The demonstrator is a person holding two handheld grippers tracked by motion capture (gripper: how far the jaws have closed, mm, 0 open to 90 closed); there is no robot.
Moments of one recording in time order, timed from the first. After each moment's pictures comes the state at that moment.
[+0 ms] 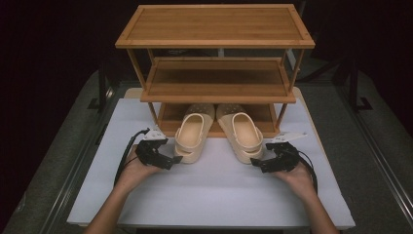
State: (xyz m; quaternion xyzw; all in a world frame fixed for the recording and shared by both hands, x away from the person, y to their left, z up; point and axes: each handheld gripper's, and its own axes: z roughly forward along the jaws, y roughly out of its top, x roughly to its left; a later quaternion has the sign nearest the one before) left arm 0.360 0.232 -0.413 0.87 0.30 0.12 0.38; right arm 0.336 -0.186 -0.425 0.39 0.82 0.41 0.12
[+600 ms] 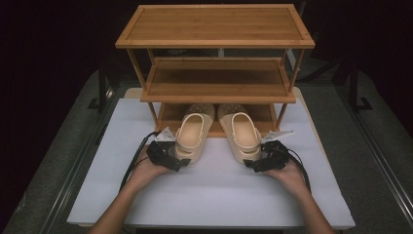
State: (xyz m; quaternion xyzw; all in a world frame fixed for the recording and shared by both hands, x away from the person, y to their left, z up) left arm 0.374 0.215 -0.436 0.87 0.28 0.10 0.39; right arm 0.354 -0.169 -0.444 0.39 0.83 0.39 0.09
